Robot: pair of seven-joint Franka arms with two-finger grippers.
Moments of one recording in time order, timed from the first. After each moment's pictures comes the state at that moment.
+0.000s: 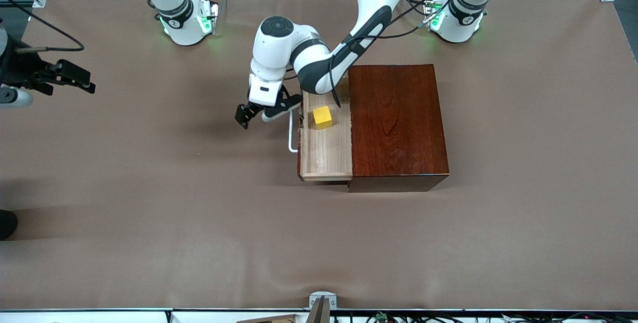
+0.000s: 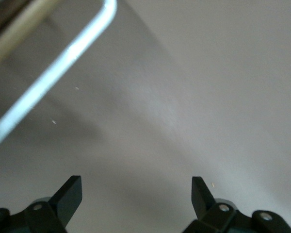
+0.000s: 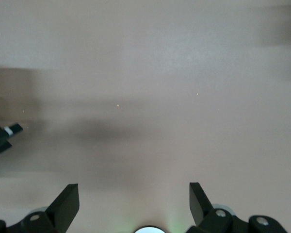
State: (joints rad) left arm -0.88 0.85 -0.19 -1.24 0.27 2.44 -1.91; right arm -0.02 -0.04 0.02 -1.62 0.04 1.48 -0.03
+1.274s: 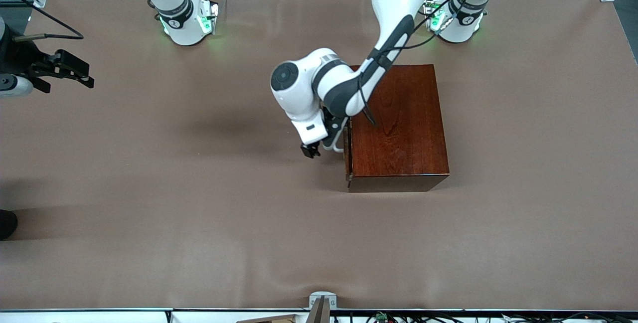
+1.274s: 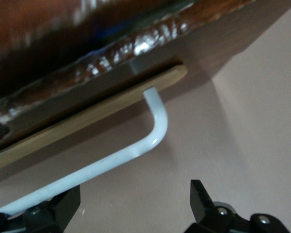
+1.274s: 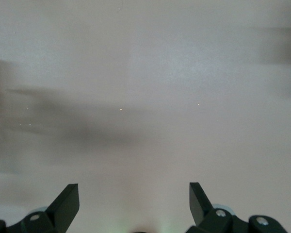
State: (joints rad) left arm -0.81 0.85 -0.06 -1.19 0.27 1.88 -2.09; right arm -0.01 -0.06 0.01 -1.61 0.04 1.49 -0.09
